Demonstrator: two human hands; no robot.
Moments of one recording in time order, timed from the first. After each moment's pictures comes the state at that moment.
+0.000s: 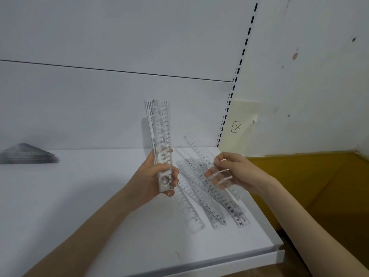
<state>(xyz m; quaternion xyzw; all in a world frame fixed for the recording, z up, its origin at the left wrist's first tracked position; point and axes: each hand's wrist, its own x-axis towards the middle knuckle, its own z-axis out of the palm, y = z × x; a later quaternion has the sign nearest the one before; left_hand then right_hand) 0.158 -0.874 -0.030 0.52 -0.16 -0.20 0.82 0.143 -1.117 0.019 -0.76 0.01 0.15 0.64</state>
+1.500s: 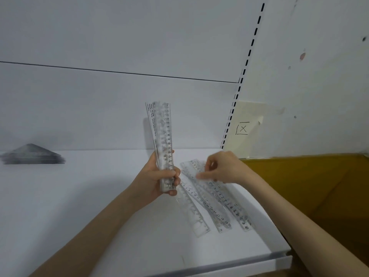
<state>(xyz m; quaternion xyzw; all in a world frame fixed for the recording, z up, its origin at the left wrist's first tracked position) 0.164 -0.871 -0.033 0.52 -0.17 -0.19 0.81 0.165 -1.081 0.023 -0.97 -0.06 0.07 0.23</state>
